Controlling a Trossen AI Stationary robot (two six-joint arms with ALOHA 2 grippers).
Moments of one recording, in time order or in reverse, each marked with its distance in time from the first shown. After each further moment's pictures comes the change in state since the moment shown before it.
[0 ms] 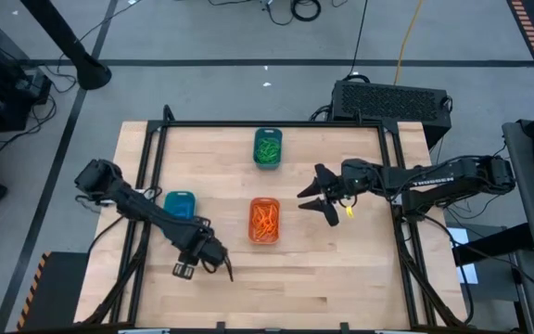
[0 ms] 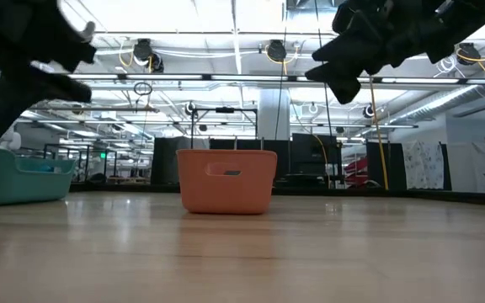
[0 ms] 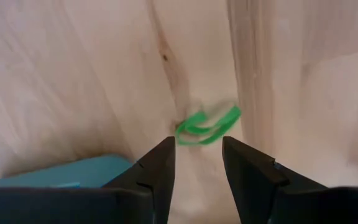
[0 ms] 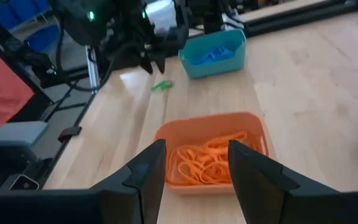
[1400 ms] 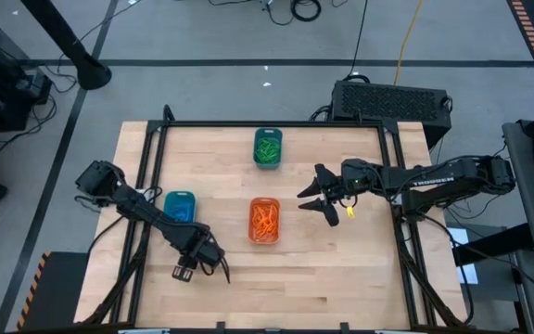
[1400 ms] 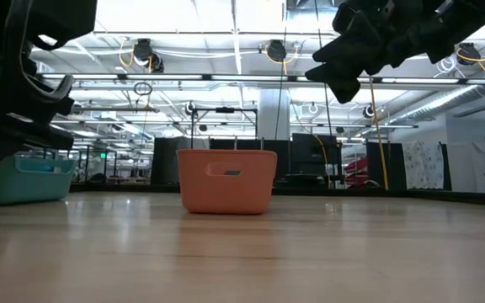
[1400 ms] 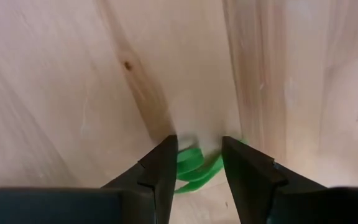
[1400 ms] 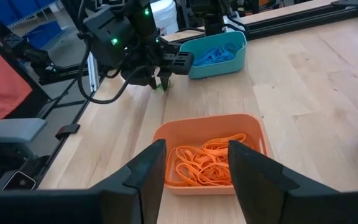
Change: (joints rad) left arm -0.027 0.039 -0.215 0.282 0.086 -0.001; right arm 0.000 0.000 0.000 -0.002 0.000 -0.027
